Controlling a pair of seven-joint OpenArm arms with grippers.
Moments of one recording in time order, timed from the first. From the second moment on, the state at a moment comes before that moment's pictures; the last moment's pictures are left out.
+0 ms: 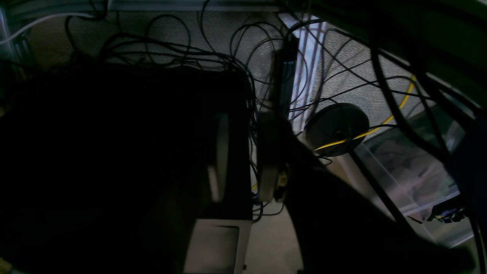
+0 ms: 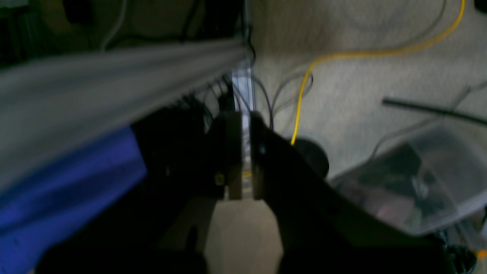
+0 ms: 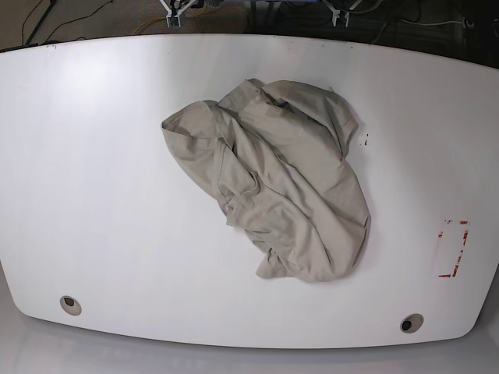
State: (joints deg) left arm 11.9 -2.7 3.4 14.6 -4.3 -1.9 -1.8; right arm -18.9 2.3 16.1 25.9 -5.5 23.4 2.8
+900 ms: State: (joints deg) left arm 11.4 -4.4 3.8 14.4 -4.1 -1.7 -5.9; right arm -15.6 1.6 16.0 24.9 -5.7 23.1 2.5
